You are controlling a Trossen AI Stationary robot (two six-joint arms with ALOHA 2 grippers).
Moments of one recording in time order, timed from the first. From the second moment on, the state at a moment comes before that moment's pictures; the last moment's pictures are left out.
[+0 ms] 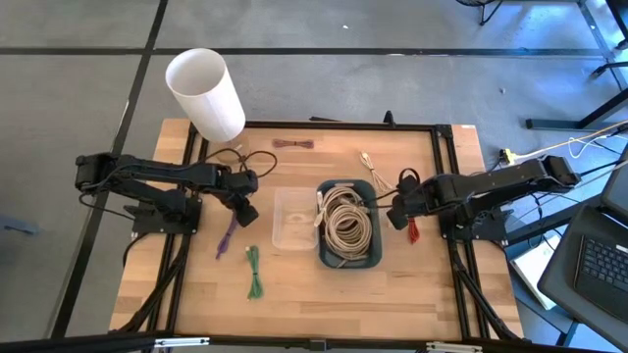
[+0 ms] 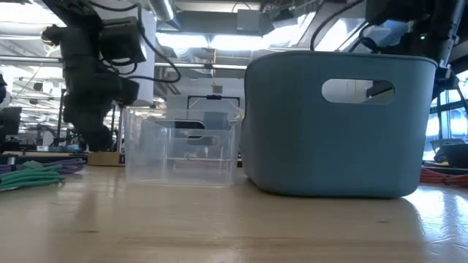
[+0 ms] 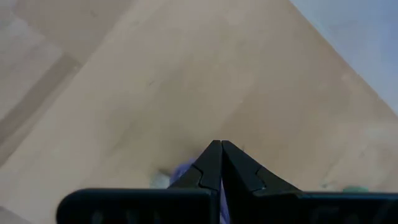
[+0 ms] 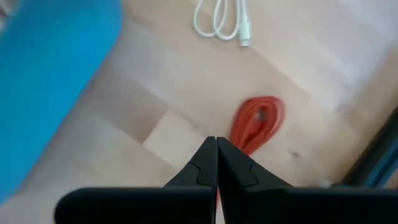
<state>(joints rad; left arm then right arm) 0.18 1.18 0.58 -0.69 0.02 -0.56 0.16 1.14 0.77 -1.10 0.29 1.06</state>
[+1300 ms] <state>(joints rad) 0.06 0.74 0.58 -0.91 -0.11 -0.79 -0.25 0.88 0.47 -0.91 -0.13 1.06</state>
